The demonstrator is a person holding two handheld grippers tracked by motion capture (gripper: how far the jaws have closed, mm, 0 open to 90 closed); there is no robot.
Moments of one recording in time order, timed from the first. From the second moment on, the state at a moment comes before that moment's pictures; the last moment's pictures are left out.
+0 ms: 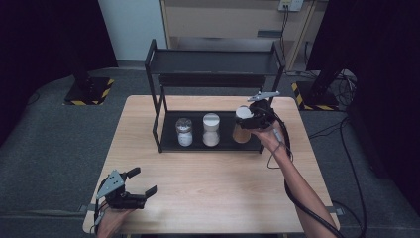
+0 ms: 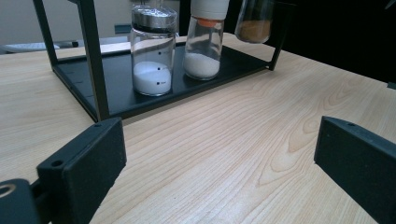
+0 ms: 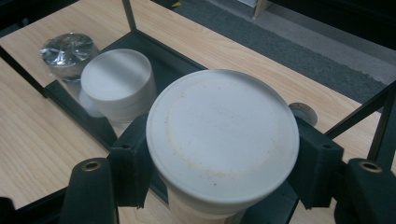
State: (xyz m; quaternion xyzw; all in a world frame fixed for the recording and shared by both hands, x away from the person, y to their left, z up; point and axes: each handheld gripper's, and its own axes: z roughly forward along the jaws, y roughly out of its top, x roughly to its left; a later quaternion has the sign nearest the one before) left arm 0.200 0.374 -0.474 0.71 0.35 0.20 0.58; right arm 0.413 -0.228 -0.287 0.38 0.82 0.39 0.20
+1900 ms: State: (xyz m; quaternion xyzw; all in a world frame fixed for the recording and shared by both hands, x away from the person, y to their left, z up) left arm 0.198 0.375 -0.474 0.71 0.35 0.20 0.58; right arm 0.429 -0.212 -0.335 0.44 0.79 0.37 0.20
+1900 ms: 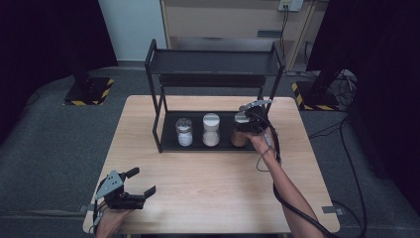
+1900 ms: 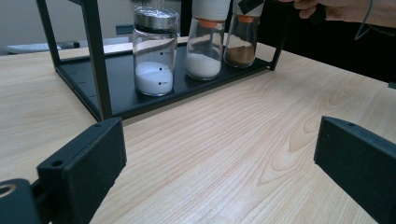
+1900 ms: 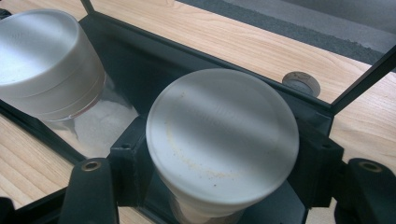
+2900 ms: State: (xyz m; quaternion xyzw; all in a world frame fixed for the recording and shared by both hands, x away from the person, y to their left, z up) left arm 0.198 0.374 -0.474 0.71 0.34 0.20 0.58; right arm 0.408 -0.216 -0.301 0.41 0.79 0.40 0.22
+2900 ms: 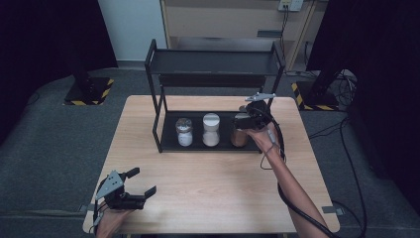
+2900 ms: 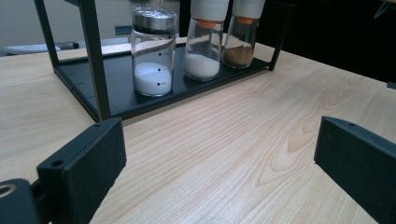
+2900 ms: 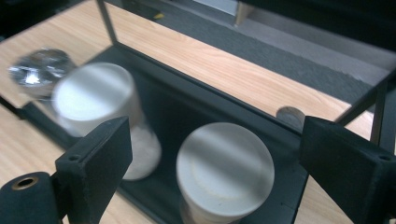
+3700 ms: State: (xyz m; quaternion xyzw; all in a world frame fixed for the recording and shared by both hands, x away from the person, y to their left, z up) left arm 0.198 0.373 -0.474 0.71 0.34 0.20 0.58; right arm 0.349 -0.250 -0.264 0.31 0.80 0.45 0.22
